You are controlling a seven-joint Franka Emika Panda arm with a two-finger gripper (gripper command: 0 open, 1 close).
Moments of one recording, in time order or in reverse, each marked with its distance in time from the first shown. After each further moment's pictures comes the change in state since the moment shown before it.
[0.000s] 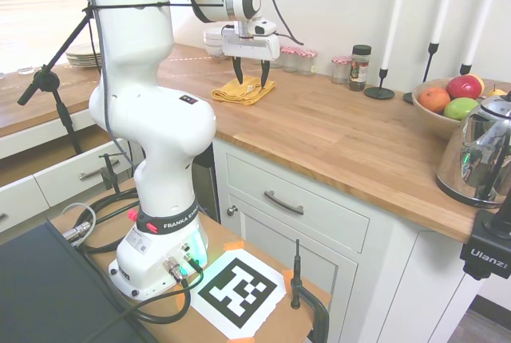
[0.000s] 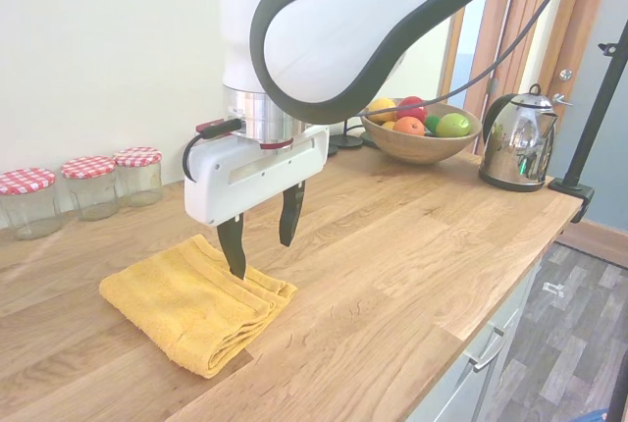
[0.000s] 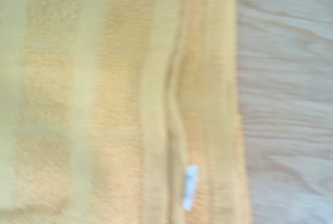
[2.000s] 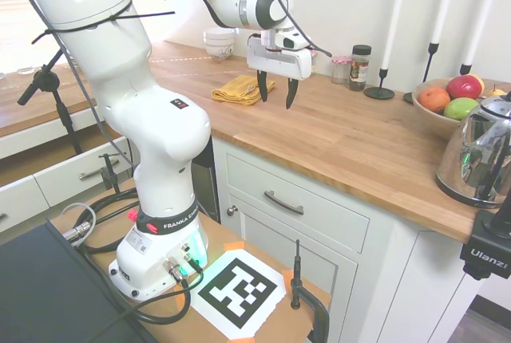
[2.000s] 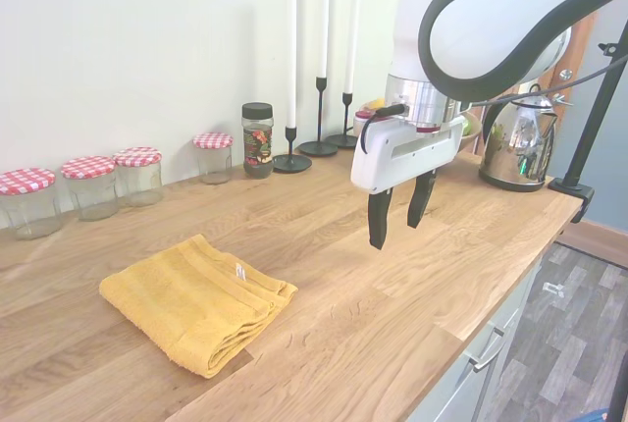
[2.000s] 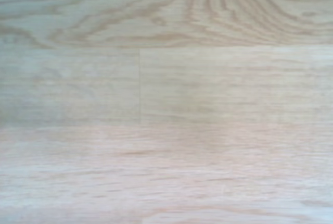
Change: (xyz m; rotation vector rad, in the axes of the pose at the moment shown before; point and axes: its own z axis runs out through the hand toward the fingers) arm 0.040 0.194 -0.004 -0.015 -0.042 0.179
